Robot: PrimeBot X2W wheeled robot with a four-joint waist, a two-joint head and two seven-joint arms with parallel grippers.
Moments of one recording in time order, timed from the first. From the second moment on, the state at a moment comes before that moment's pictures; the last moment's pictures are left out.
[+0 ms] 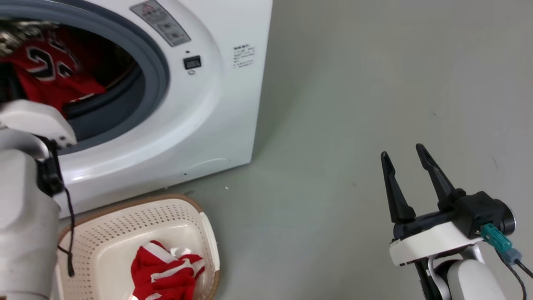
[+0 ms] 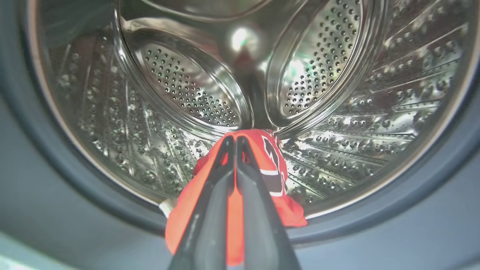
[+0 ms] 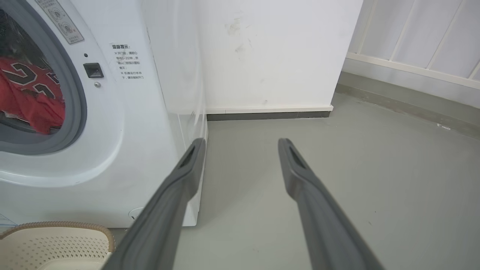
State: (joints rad) left arm -0.79 0.44 -0.07 0.76 -0.35 0.17 -0.25; right arm -0.15 -0.05 0.10 0.05 0.09 0.13 -0.21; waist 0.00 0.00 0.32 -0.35
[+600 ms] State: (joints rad) left arm -0.43 0.39 -0.11 0.28 -0.37 0.22 -0.14; right arm -0.05 -0.05 0.07 -0.04 0.06 0.13 -0.13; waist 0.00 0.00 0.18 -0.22
